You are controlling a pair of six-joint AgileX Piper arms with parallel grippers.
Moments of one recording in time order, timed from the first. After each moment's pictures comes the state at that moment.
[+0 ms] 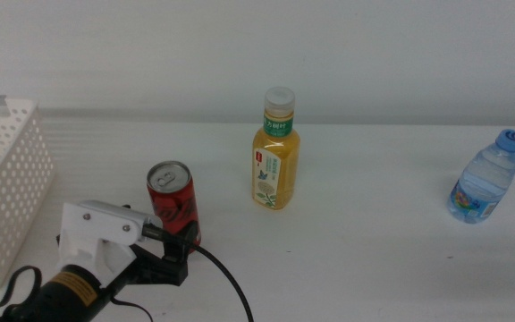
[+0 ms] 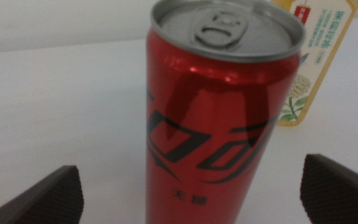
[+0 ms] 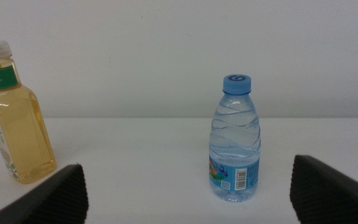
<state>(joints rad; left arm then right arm) -0.41 1.71 -0.21 -0.03 -1.09 -0.14 0.10 0.00 -0.01 -0.01 0.18 0.02</state>
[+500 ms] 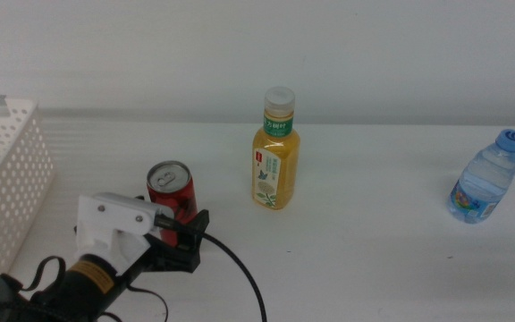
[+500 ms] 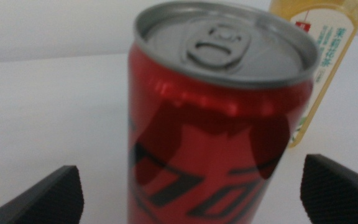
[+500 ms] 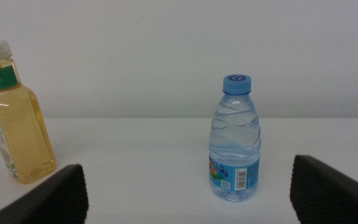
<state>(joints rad) -0.42 1.83 -0.28 -0.01 -1.18 -0.17 0.10 0.00 -0.01 -0.01 0.18 0.02</state>
